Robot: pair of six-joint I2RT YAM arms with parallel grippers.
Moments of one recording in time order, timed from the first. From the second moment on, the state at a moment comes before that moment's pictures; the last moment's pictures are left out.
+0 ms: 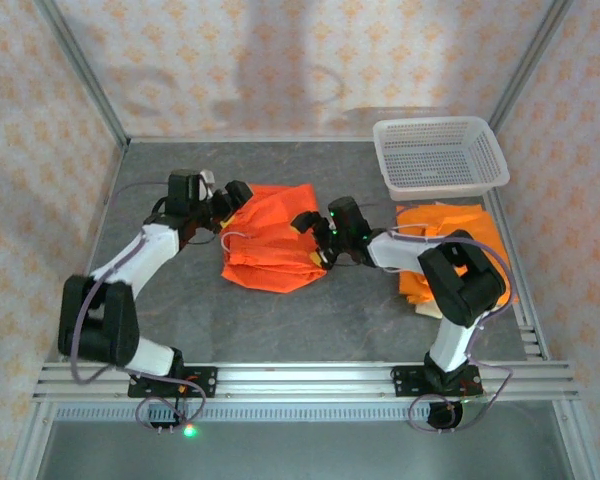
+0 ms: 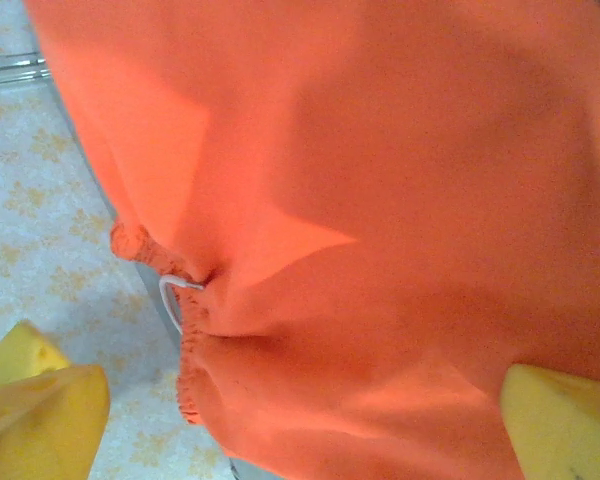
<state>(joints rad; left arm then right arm) -0.10 1.42 0.92 -0.16 0.45 -0.87 0.59 1.77 0.96 0.09 -0.40 1.37</state>
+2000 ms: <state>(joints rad) -0.21 1.59 0.70 0.13 0.31 -0.78 0.47 2.15 1.64 -0.73 -0.44 0.39</state>
